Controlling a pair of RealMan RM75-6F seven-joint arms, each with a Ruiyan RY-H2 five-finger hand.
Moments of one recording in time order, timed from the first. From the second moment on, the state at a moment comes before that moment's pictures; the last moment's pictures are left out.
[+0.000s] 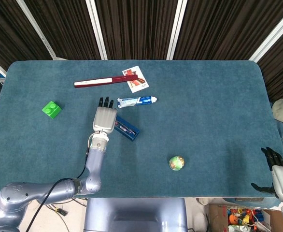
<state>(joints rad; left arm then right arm) -1.01 -1.91 -0.40 -1.20 0.65 1.15 1.06 0.06 -1.00 0.05 -1.77 -1.29 1.31 0.01</state>
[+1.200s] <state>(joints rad) -1.13 -2.07 -0.43 -0.92 0.62 1.08 1.05 0.06 -0.99 0.05 -1.78 -1.28 1.29 0.02</state>
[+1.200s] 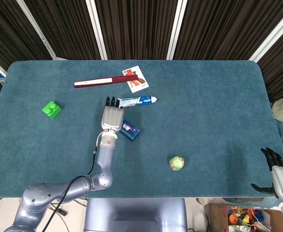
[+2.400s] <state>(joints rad) -0.71 -1.40 -0.19 -1.91 0.86 1.35 0.90 0.06 -1.00 0.05 -1.77 -1.31 1.34 0.00</state>
